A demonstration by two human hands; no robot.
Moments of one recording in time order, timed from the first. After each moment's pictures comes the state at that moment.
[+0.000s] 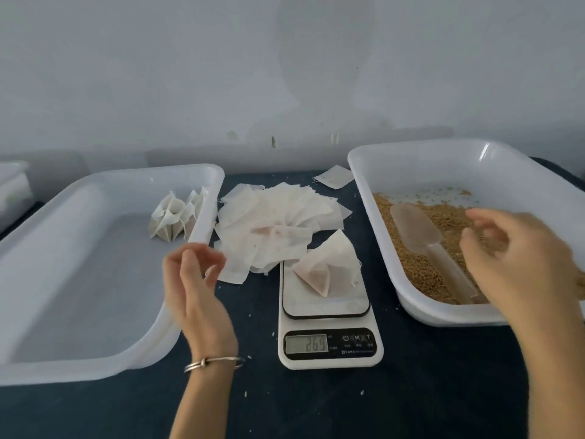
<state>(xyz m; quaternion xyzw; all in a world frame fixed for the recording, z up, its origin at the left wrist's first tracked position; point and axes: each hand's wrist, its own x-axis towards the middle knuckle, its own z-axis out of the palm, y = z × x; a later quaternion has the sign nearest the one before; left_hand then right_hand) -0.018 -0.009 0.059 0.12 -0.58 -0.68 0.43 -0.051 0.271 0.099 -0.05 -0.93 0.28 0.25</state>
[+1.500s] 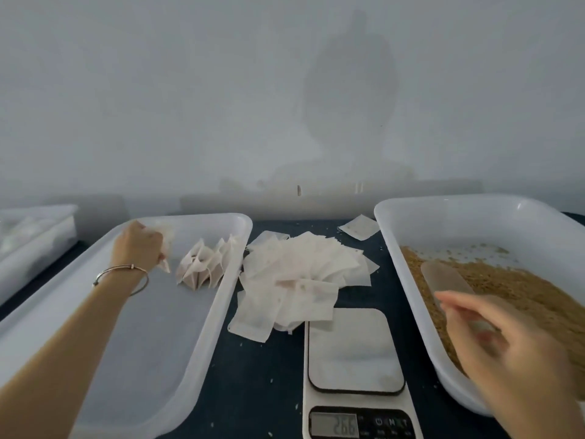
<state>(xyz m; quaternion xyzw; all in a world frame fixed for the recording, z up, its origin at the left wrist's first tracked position) -0.140 -0.230 0.107 0.29 -0.88 -0.31 0.21 -0.042 0.223 0.094 0.07 -0.85 0.45 0.27</state>
